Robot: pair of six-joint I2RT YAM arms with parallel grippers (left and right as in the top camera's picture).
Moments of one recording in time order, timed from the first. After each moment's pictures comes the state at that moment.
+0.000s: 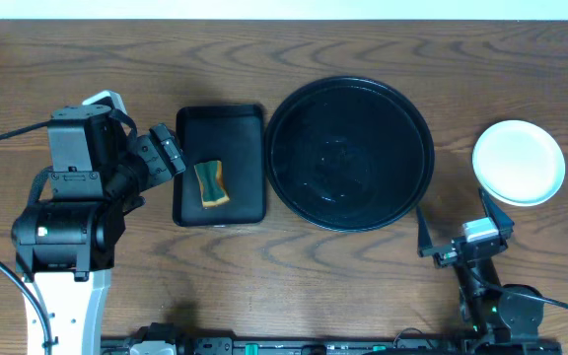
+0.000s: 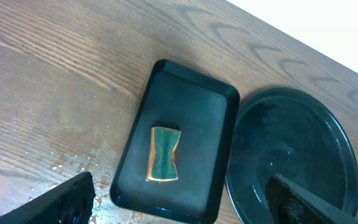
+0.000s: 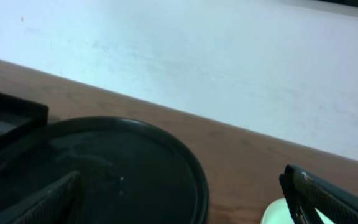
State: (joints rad) left arm 0.00 1.08 1.31 -1.02 0.03 -0.43; right arm 0.03 0.01 0.06 -0.01 -0.22 -0.19
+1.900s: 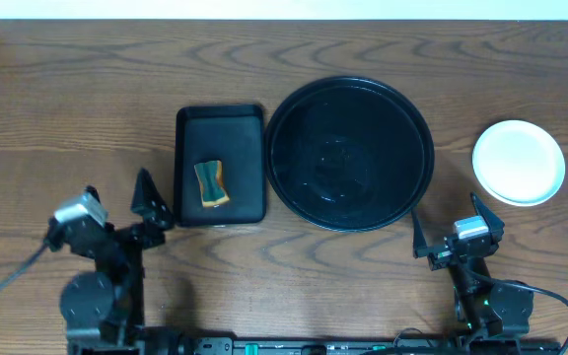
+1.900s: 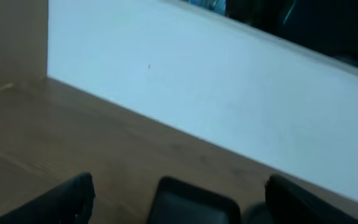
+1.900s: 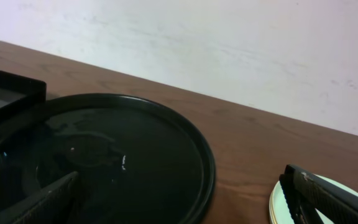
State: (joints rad) left arm 0.01 0.25 0.49 -0.27 -0.14 -0.35; right arm 0.03 0.01 0.01 -0.05 -0.21 -0.19
